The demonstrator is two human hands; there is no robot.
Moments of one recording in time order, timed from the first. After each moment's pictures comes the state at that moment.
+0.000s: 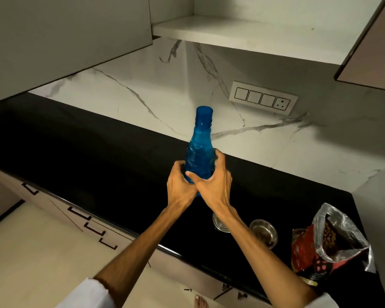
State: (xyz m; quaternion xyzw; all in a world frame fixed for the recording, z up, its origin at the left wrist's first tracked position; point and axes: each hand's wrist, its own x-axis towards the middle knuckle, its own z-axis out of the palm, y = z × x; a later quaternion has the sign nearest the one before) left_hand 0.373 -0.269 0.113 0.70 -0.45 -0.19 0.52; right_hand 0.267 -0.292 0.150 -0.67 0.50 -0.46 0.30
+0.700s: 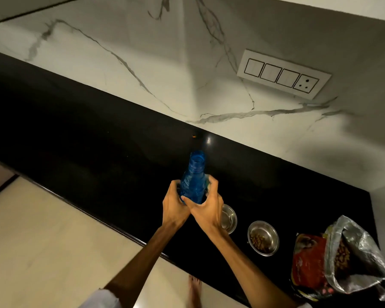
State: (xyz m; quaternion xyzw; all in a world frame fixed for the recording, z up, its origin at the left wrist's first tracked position) left_hand 0.367 -0.300 -0.024 0.74 -0.42 -0.26 0.46; right_hand 0.256 -0.328 0.019 -0.63 0.57 -0.36 0.39
